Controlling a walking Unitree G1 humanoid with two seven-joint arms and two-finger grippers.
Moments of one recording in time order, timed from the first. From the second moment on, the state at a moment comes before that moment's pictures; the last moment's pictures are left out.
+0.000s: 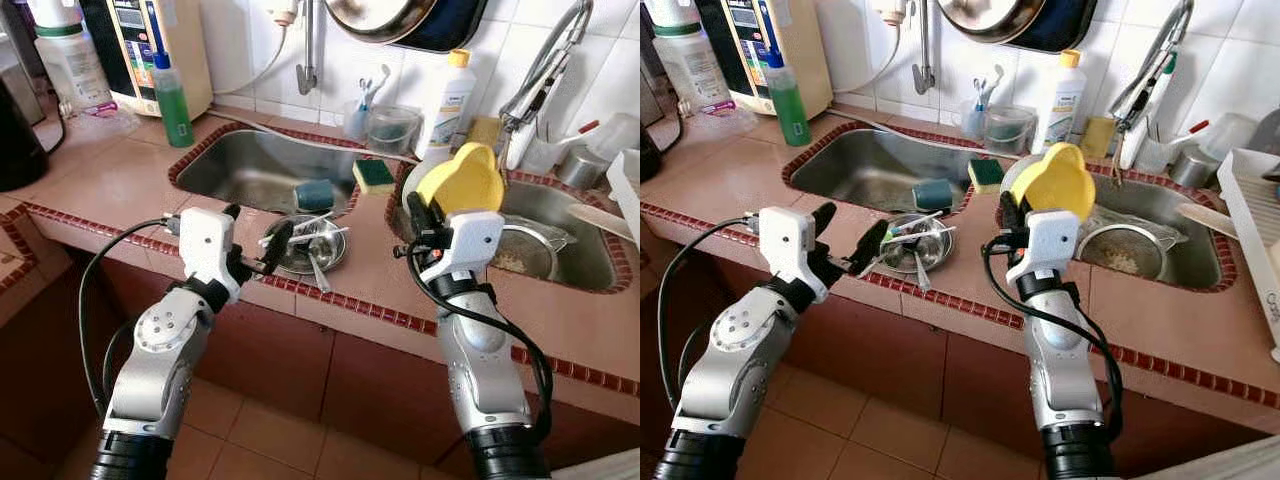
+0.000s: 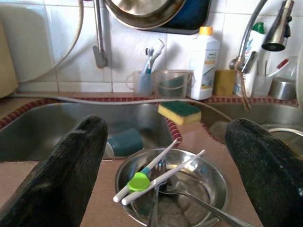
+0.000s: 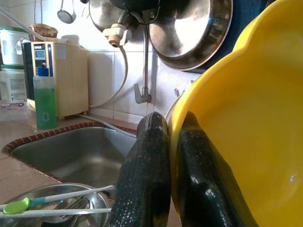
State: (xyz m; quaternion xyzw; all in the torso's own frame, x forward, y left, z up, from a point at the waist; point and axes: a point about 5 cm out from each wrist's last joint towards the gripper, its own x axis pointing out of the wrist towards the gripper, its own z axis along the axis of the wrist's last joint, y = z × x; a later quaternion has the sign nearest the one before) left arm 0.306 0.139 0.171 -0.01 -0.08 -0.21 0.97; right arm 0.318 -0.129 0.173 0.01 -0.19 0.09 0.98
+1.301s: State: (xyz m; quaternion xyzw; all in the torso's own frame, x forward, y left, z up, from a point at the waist) left arm 0.306 0.145 0.171 -0.01 -0.09 -0.17 0.98; right arm 0.329 -0.123 0.189 -0.02 -0.21 0.12 0.97
